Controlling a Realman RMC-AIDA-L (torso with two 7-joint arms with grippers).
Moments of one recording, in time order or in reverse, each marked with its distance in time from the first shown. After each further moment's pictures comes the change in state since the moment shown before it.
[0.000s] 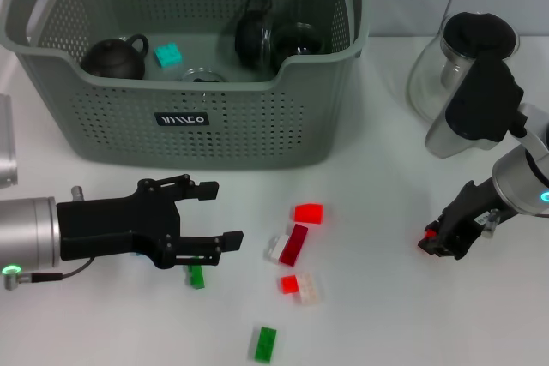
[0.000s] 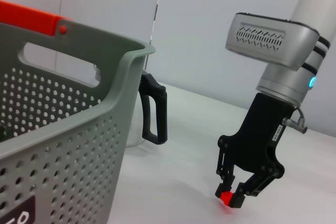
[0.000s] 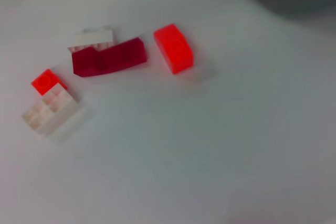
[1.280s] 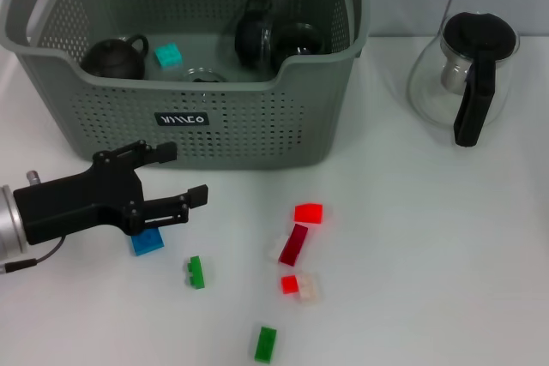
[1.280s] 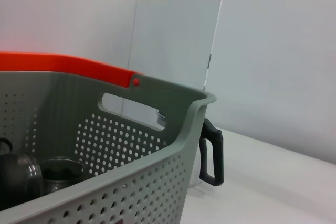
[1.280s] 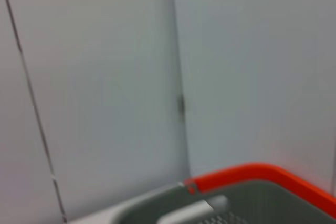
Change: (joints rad) left arm 0.024 0.000 -0.168 -0.018 -0.053 0.007 0.069; right arm 0.383 -0.034 0.436 0.103 0.640 0.125 -0.225
